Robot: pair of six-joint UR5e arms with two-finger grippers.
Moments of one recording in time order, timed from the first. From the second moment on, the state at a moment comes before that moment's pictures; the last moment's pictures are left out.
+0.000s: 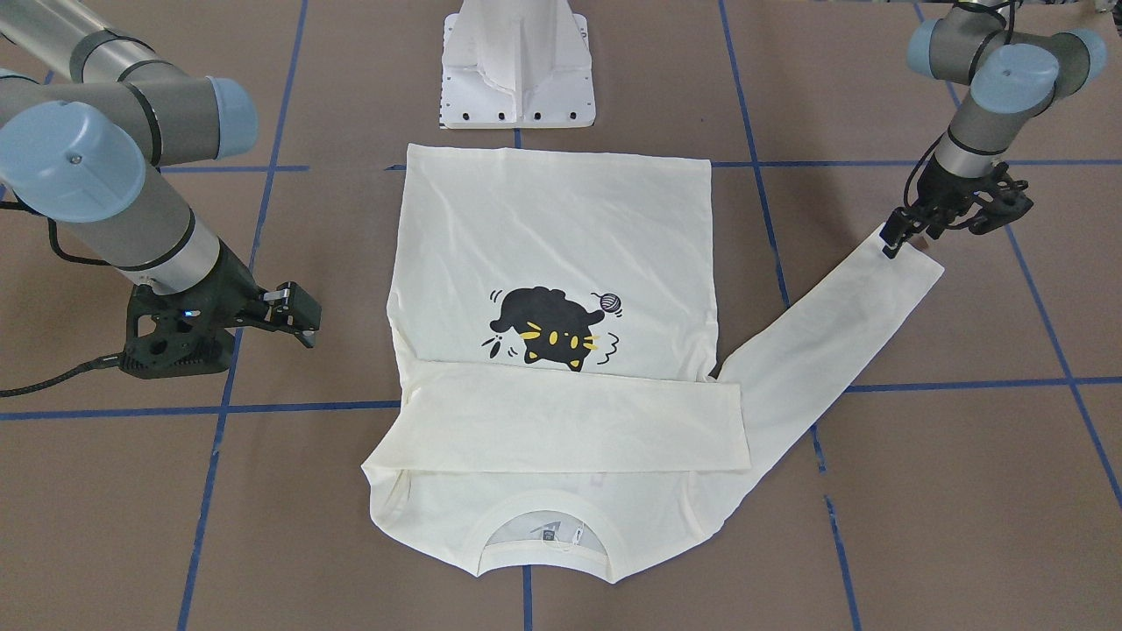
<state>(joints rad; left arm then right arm) -0.71 -1.32 -1.74 -2.34 -1.86 -1.41 0.92 -1.06 1.67 -1.52 2.17 0.88</state>
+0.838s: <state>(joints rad) -0.71 -1.32 -1.76 -2.34 -1.86 -1.42 0.92 -1.06 1.69 -1.52 2.17 0.88</state>
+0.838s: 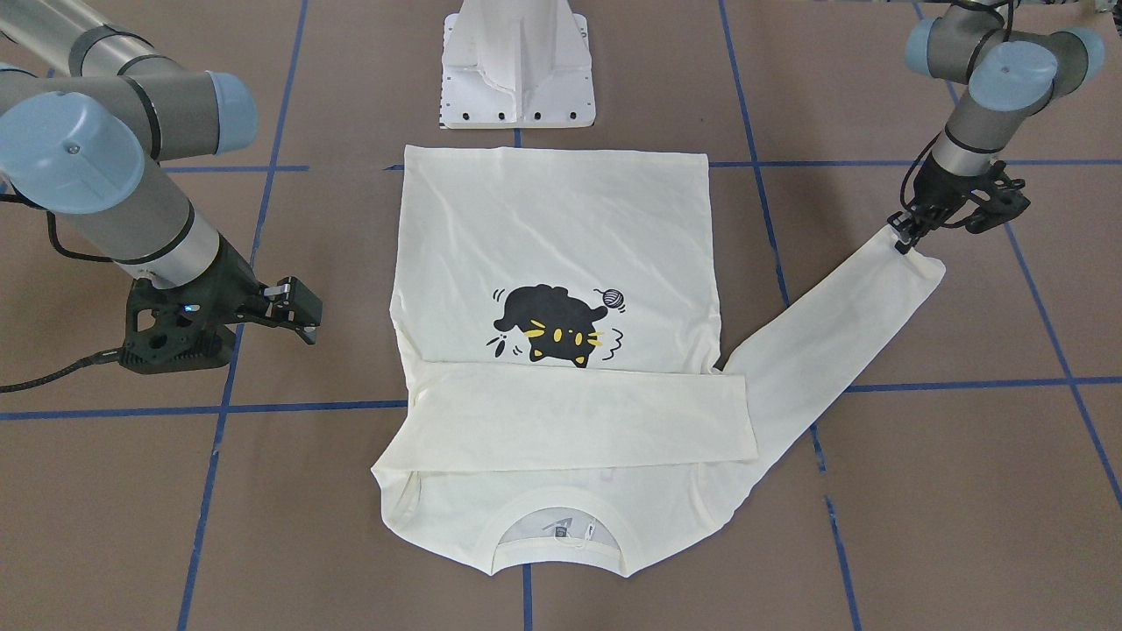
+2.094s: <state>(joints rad) -0.81 -1.97 -1.84 -1.76 -1.84 -1.29 0.94 -1.41 1.94 -1.49 2.16 0.88</state>
